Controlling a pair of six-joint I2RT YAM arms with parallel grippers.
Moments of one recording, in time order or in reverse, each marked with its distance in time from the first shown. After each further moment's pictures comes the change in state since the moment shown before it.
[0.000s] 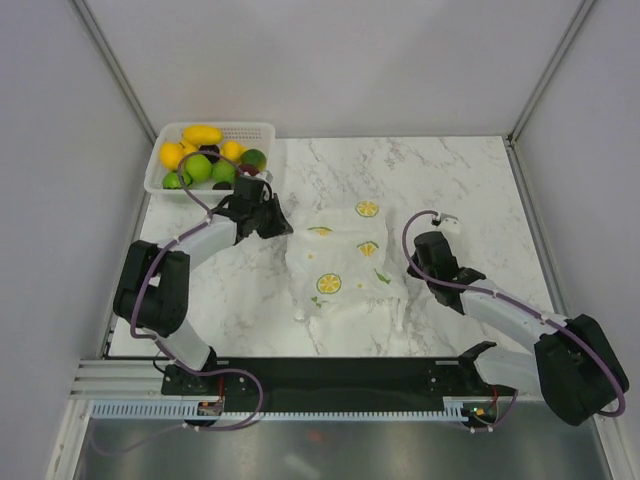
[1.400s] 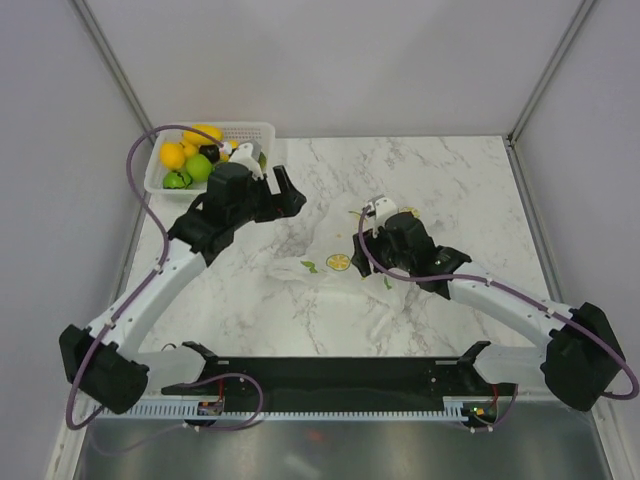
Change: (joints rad) left arm -0.131 -0.404 0.175 -0.224 -0.235 0.028; right arm 0.174 0.047 0.300 -0.165 -0.337 -0.389
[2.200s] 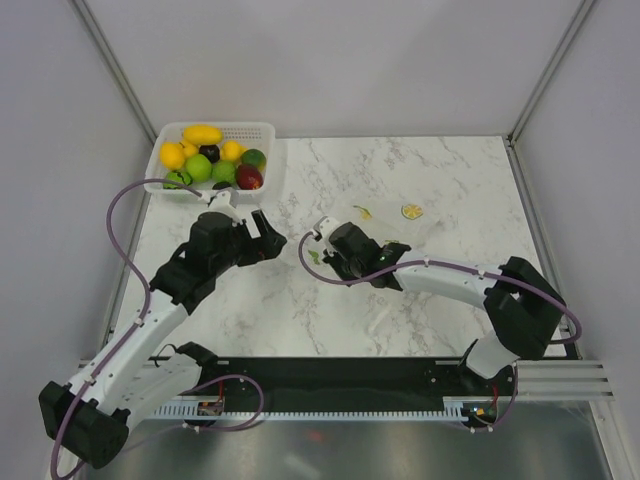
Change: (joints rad) left arm 0.019 -0.378 -0.396 -0.031 -0.030 -0.086; right arm 0.231 0.338 0.177 -0.085 0.121 -0.198
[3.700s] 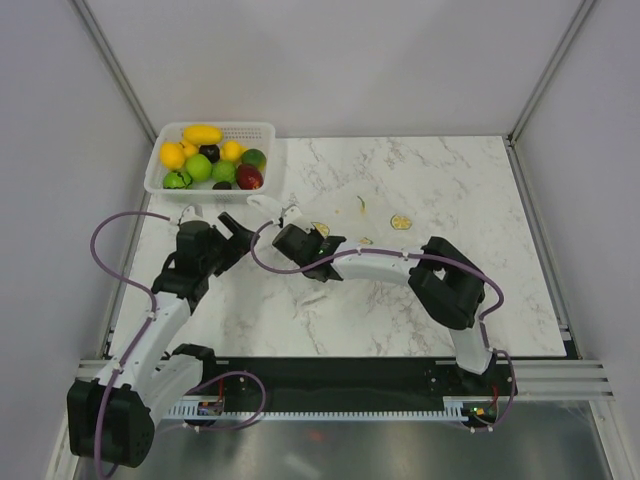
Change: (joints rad) left arm 0.299 0.031 -0.226 0.197 0.049 -0.197; right arm 0.128 0.428 0.449 -0.095 0.507 0.122
